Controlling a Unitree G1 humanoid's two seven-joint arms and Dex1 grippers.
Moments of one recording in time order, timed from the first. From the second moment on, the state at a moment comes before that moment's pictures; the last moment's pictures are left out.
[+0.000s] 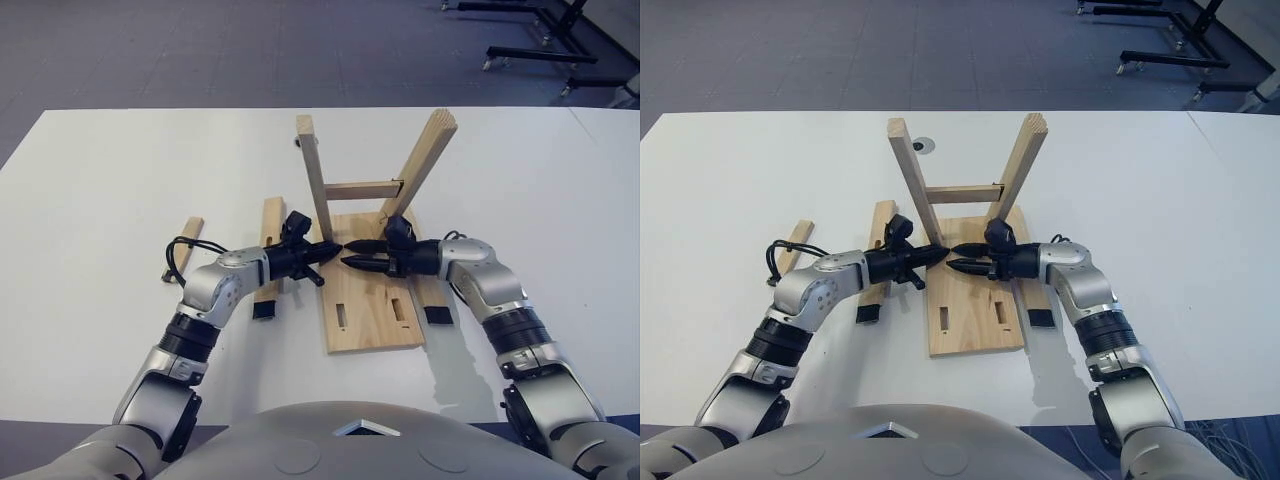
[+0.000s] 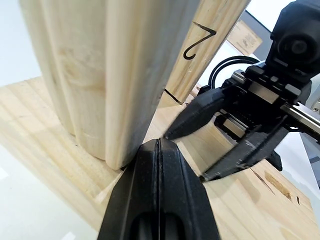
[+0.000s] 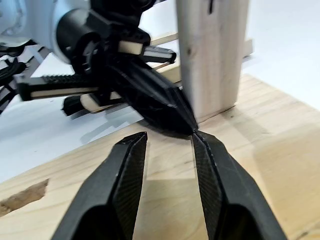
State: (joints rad) left arm -0.26 0.23 -0.30 0.08 -0.53 0.68 -0.59; right arm -0.32 -0.41 0.22 0.37 0.32 0.19 1.14
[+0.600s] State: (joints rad) left arm -0.39 0.19 -0.09 0.30 -0.43 0.46 -0.60; right arm -0.46 -0.29 0.12 0.72 0.25 -0.06 1.08
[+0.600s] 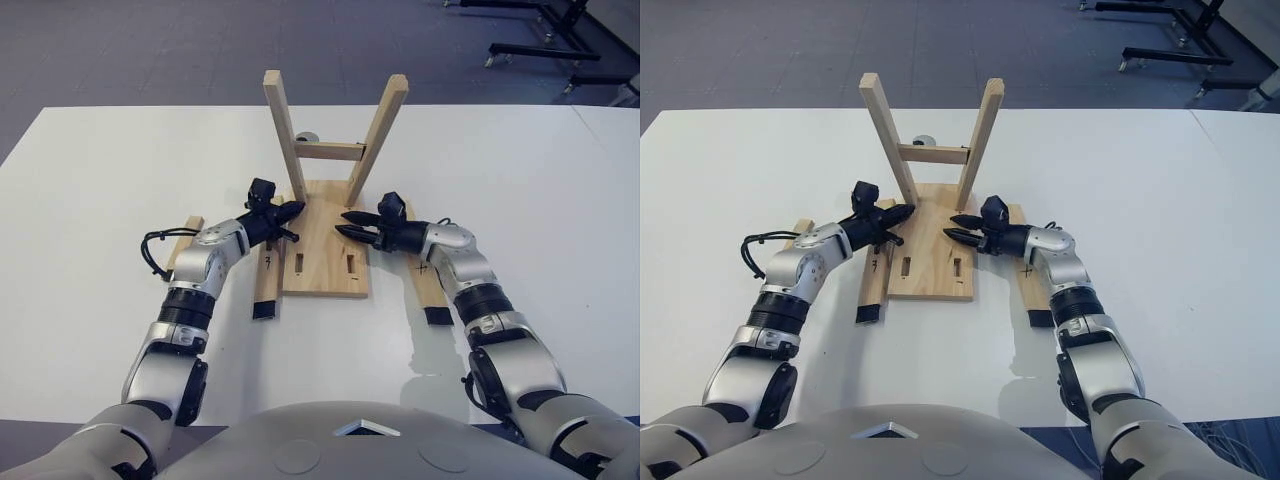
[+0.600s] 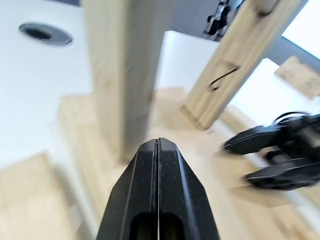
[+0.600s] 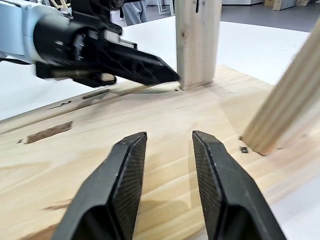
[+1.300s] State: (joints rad) left arm 0.01 0.40 0.22 -0.27 -0.40 0.52 -0.40; right arm 0.05 -0.44 -0.23 -0.35 0.44 0.42 0.60
